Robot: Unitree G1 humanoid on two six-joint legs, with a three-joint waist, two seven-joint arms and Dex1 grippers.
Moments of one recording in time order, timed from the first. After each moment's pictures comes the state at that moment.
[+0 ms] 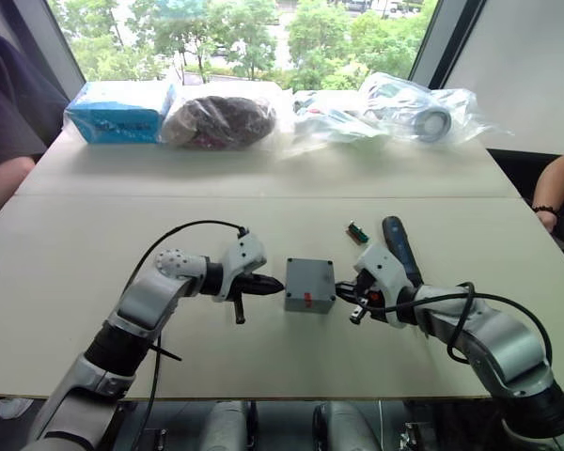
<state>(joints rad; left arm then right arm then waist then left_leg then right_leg) -0.48 0.53 -0.30 -0.08 -0.23 0.58 -1.08 -0.22 -0.64 0.13 -0.54 0.40 1.01 0.58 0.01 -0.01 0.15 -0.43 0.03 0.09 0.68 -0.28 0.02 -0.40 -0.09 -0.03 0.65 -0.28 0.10</state>
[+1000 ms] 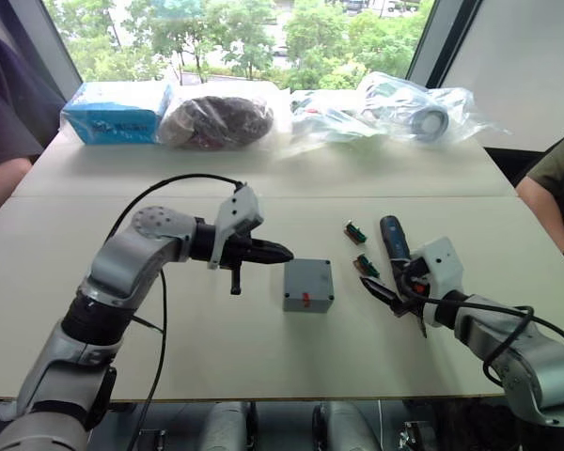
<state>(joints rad) -0.67 0.61 -0.23 -0.20 -0.42 0.71 -1.16 -0.05 -0.56 -0.16 -0.54 0.43 0.92 0.44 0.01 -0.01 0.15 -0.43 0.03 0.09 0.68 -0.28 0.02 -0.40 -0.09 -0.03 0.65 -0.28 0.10</state>
